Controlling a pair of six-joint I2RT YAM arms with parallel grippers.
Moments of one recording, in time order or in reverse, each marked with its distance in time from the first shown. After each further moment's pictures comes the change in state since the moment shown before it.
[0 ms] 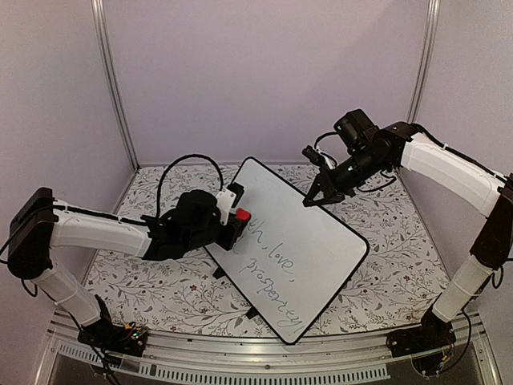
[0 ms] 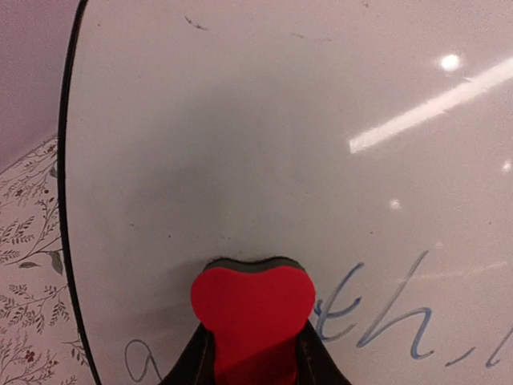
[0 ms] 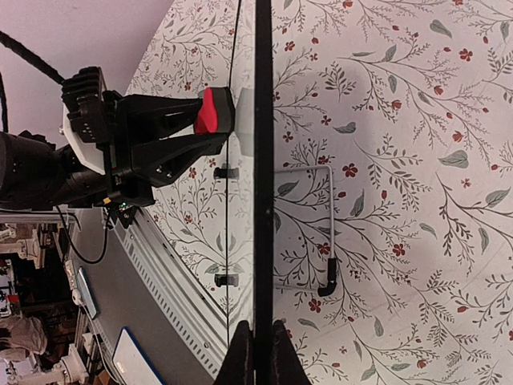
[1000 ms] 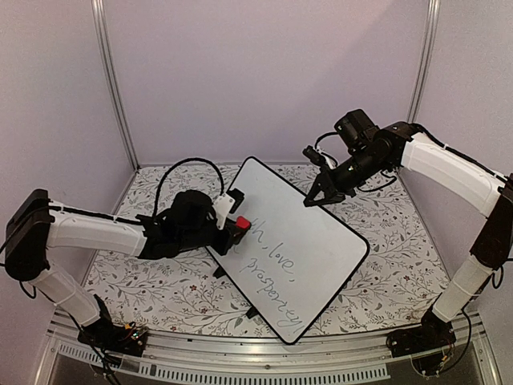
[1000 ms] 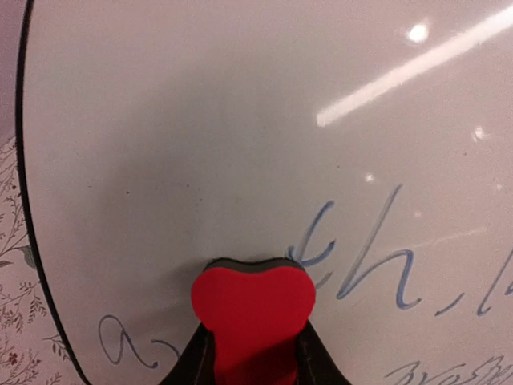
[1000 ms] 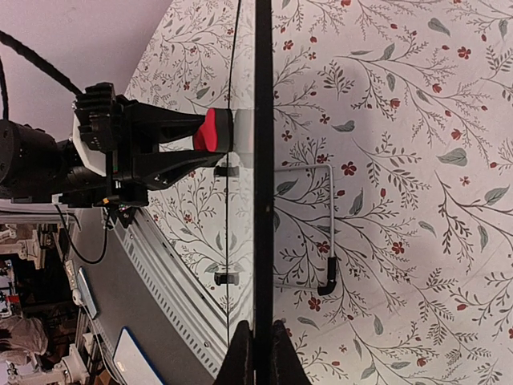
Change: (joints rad) left arm 0.035 -0.034 -0.044 -0.041 0.156 0.035; right arm -0.002 0.000 0.000 -0.005 0.001 0.000
